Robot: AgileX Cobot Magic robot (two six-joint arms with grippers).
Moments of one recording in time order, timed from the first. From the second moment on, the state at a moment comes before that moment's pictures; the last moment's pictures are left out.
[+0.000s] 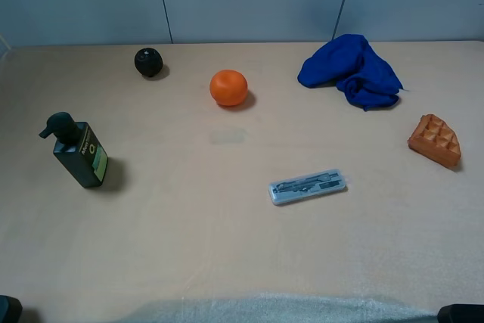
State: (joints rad) left arm 0.05 -0.01 -0.49 -0.04 1.06 0.07; right arm 0.07 -0.01 -0.49 -0.14 1.03 0.17
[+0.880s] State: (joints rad) left arm 0.05 -0.01 -0.49 -0.04 1.06 0.07; right arm 0.07 -0.01 -0.49 -0.14 1.03 0.17
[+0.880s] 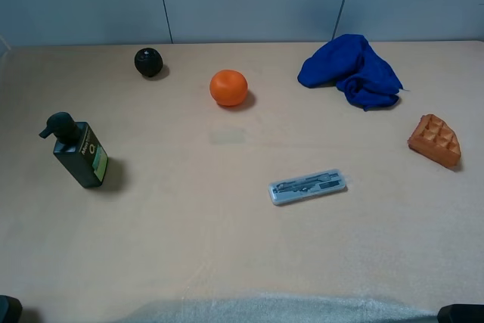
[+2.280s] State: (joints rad) left arm 0.05 -0.01 -0.49 -0.04 1.06 0.07; right arm 0.07 0.68 -0.70 -0.10 0.77 0.06
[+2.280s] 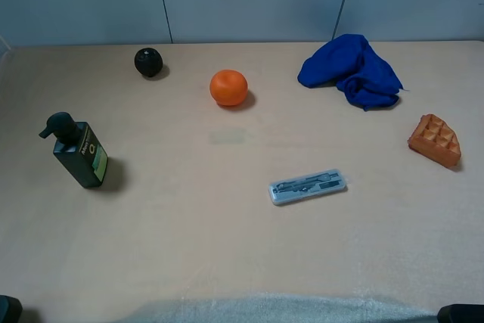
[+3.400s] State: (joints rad) left arm 0.05 -0.01 -0.49 -0.04 1.06 0.07; right arm -0.03 1.32 -0.86 -0.08 0.77 0.07
